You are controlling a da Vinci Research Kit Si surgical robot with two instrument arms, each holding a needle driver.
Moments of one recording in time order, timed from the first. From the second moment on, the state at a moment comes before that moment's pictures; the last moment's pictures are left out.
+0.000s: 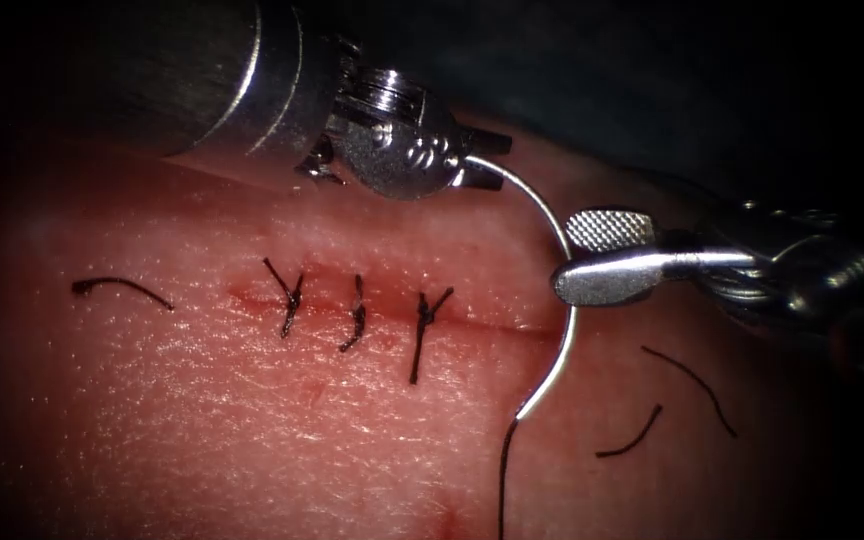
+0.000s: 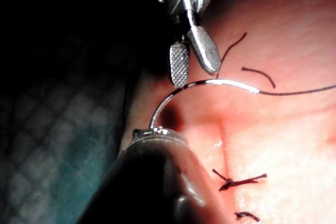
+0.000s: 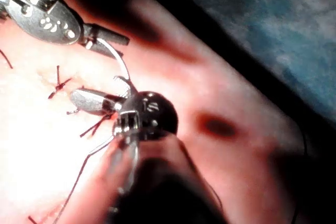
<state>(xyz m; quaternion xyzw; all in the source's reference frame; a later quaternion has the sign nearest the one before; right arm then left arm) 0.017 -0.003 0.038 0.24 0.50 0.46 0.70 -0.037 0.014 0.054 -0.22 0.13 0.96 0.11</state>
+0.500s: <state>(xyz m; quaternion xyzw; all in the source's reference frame) 0.024 -0.011 0.034 0.27 0.51 0.44 0.69 -0.037 0.016 0.055 -0.22 0.12 0.93 0.28</state>
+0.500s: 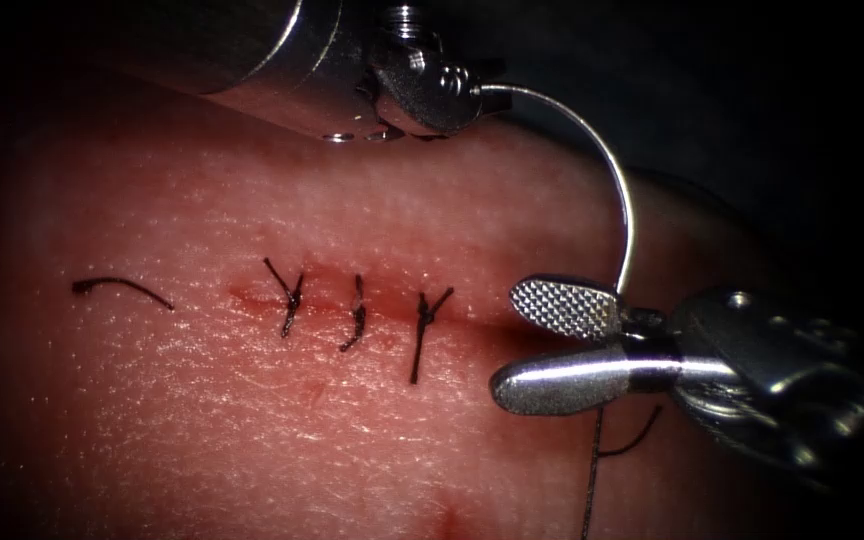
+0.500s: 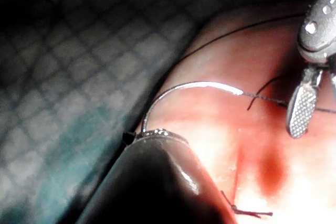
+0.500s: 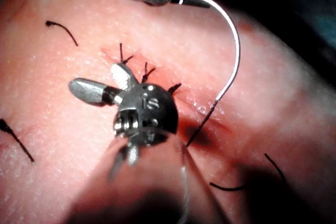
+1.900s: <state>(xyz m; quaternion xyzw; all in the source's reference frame) 0.012 -0.007 0.043 -0.03 0.51 0.57 0.64 -0.033 0.009 0.054 -0.31 -0.27 0.66 0.63</state>
